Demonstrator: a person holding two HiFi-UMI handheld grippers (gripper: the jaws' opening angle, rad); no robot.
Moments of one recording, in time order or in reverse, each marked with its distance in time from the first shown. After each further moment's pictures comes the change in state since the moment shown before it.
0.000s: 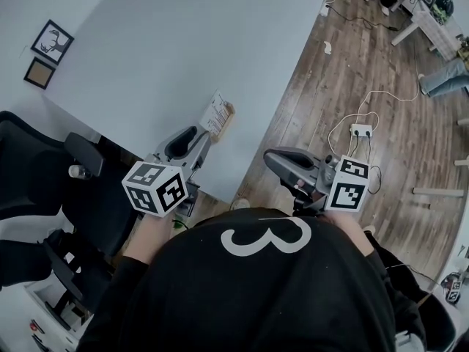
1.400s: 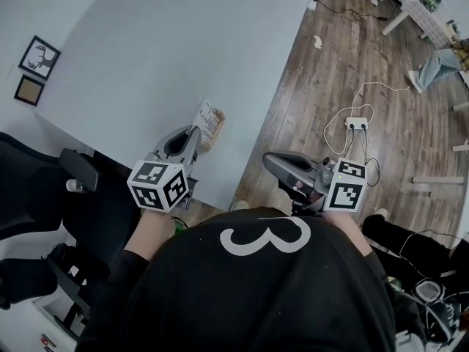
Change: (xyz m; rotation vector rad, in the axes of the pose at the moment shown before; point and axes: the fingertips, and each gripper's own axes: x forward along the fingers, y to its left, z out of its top) left arm 0.027 0.020 -0.003 0.118 0.009 0.020; right arm -0.008 -0.013 -0.003 0.056 -0.055 -0.043
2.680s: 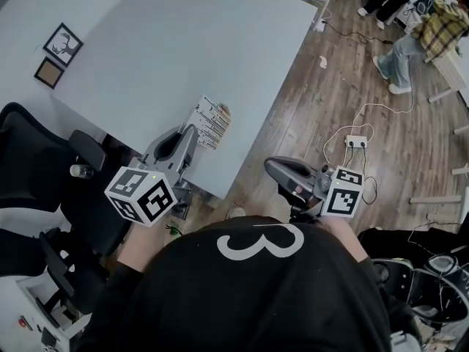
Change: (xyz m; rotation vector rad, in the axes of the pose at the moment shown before) left arm -0.090 -0.063 0.063 -0.093 -0.211 -0.036; right arm -0.027 0.041 -0.017 -0.039 0.007 0.049
